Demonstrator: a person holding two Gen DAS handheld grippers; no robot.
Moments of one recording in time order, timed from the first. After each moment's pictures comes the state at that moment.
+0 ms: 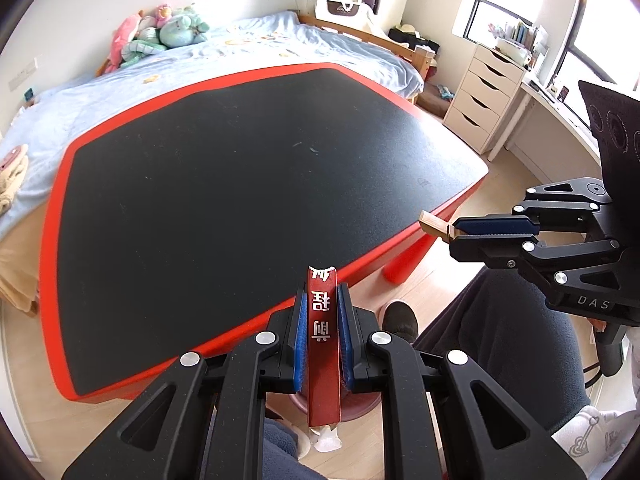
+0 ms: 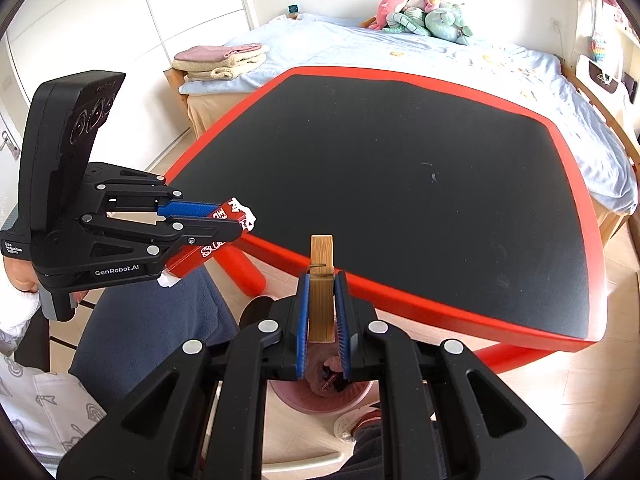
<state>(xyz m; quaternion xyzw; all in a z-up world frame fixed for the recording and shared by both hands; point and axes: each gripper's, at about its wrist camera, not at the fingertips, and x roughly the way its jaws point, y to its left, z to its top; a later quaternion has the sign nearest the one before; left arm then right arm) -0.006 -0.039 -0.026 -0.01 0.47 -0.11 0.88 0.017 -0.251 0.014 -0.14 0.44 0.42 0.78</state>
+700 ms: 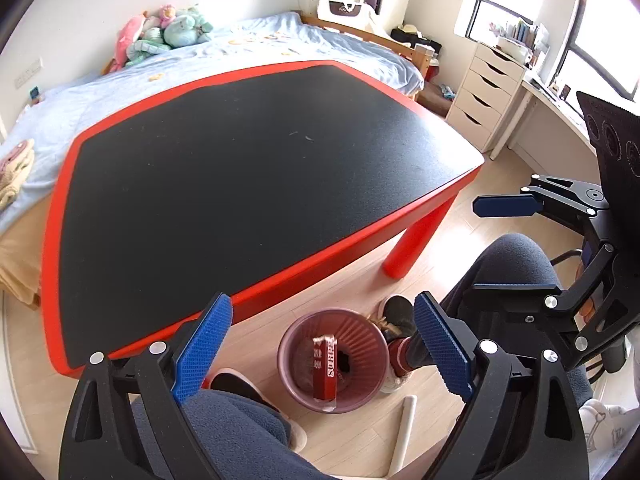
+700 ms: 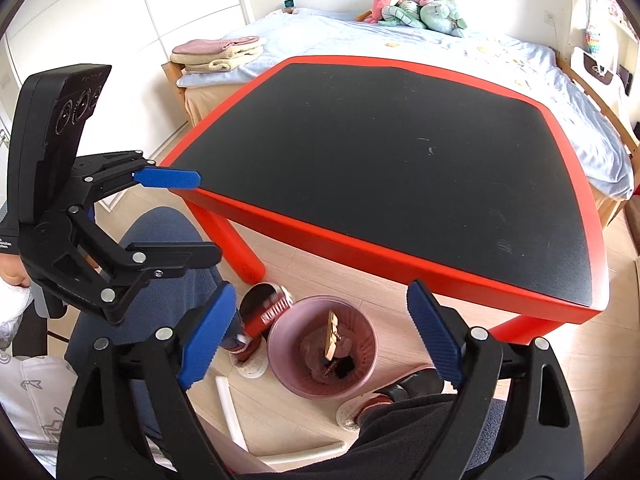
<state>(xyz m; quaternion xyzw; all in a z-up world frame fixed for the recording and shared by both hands) -0.024 -0.043 -0.033 -0.01 0.47 -0.10 0.88 0.002 -0.267 -0.001 -0.15 0.45 0.40 0.78</state>
